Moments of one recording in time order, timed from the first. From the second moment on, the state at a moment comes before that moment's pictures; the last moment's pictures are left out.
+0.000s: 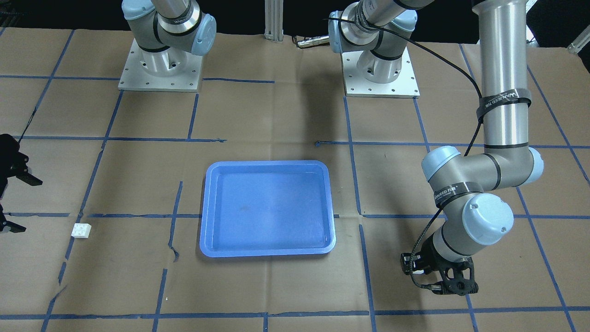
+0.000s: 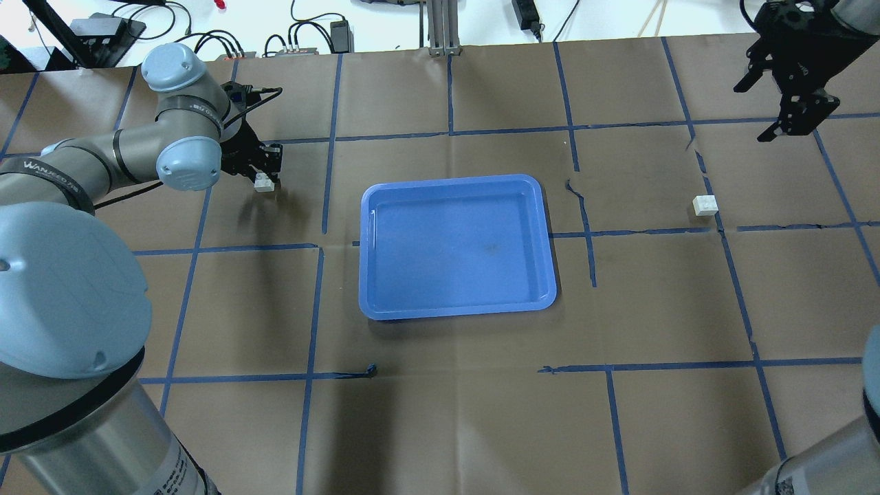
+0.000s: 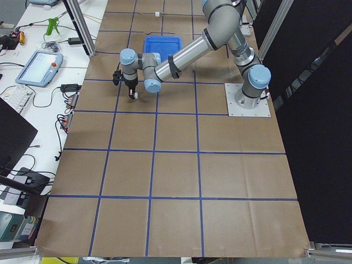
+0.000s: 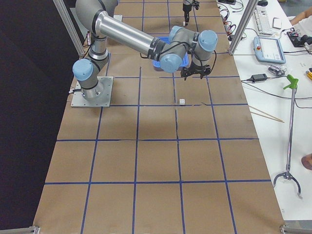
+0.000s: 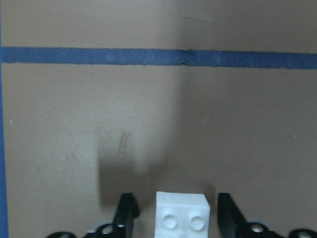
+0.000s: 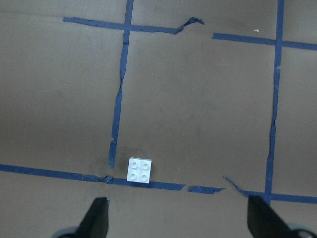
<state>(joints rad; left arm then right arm) -1.39 -2.20 -1.58 -0.85 1.54 0.17 1.14 -1.18 1.42 -1.70 -1.36 -2.14</state>
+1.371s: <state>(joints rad) -1.81 -2.03 -1.61 -1.09 1.56 0.95 1.02 -0.99 1.51 -1.77 -1.13 -2.26</state>
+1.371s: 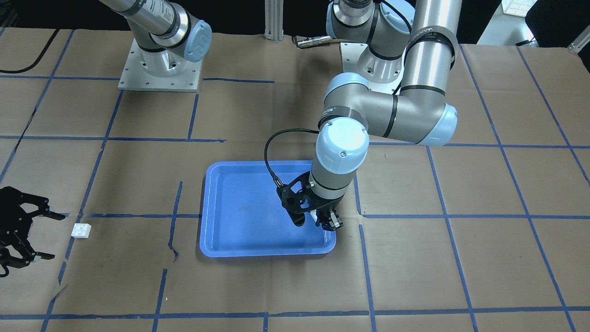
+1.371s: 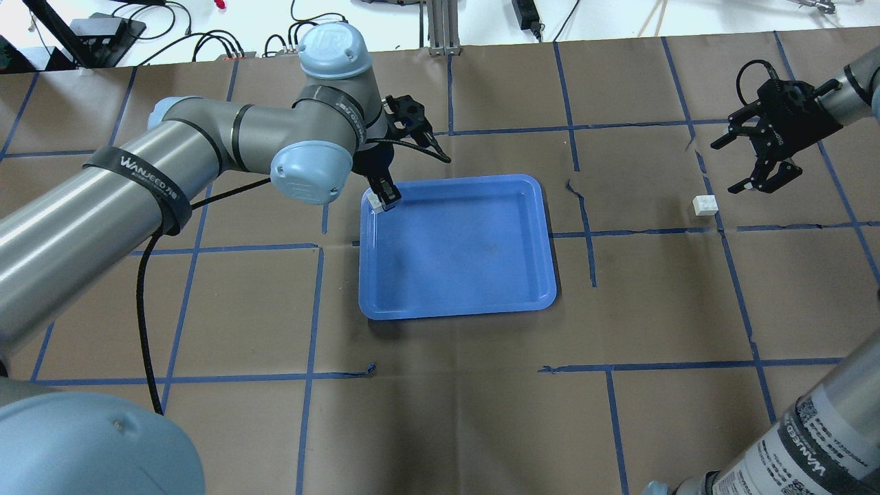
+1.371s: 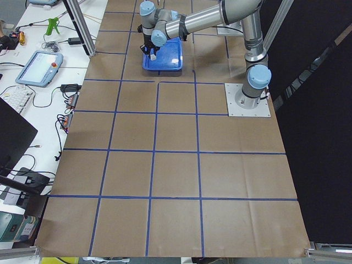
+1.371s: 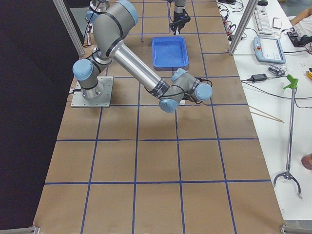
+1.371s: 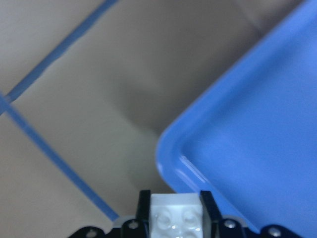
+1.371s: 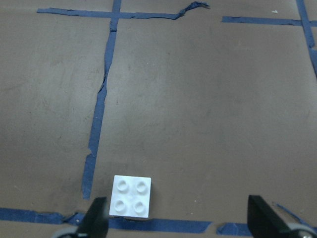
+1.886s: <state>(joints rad) -1.88 -2.08 -1.61 -1.08 1.56 1.14 1.01 -0.99 1.62 -1.84 -1.13 -2.26</state>
